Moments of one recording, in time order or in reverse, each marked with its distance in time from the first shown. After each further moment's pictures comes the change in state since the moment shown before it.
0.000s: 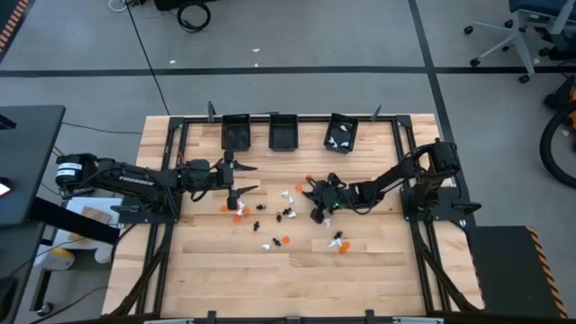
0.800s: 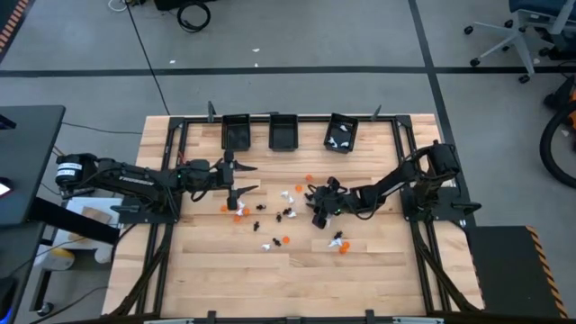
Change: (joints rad) left arm 0.000 0.000 0.000 -0.001 0.000 -0.005; right arm 0.060 0.022 -0.039 0.030 0.006 -0.004
